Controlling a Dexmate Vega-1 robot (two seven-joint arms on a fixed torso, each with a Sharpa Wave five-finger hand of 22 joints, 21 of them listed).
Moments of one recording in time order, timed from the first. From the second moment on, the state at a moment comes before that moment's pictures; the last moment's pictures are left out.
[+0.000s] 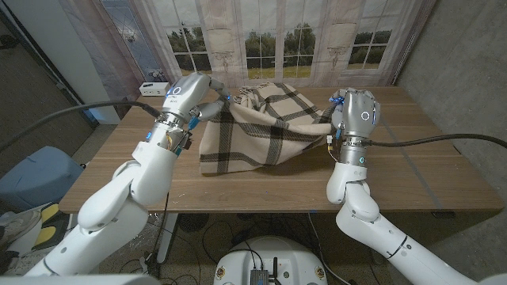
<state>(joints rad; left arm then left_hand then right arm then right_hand) 1.42 0.71 0.07 -2.46 0.78 0.21 0.28 1.34 0.07 0.36 -0.17 0.49 1.13 0.02 0.44 0.26 1.05 -0.10 0.58 0.26 0.87 -0.11 0.39 0.45 0.38 0.02 0.69 0.20 -1.07 -0.54 -0.60 -2.01 -0.89 -0.73 -0.91 1.36 -0.04 0.42 -0.16 0.19 1.12 -0.08 0.55 0.26 1.05 -0.09 0.69 0.58 0.98 -0.15 0.76 1.08 0.69 0.00 0.54 0.23</state>
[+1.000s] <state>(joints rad) 1.16 0.75 0.19 -2.26 0.79 0.33 0.32 1.34 0.06 0.37 -0.17 0.53 1.12 0.01 0.45 0.26 1.05 -0.11 0.58 0.51 0.87 -0.12 0.38 0.47 0.37 0.01 0.72 0.20 -0.74 -0.51 -0.69 -1.76 -0.86 -0.61 -0.77 1.35 -0.06 0.46 -0.16 0.18 1.13 -0.08 0.56 0.25 1.05 -0.09 0.67 0.60 0.99 -0.15 0.73 1.11 0.68 0.00 0.55 0.22</state>
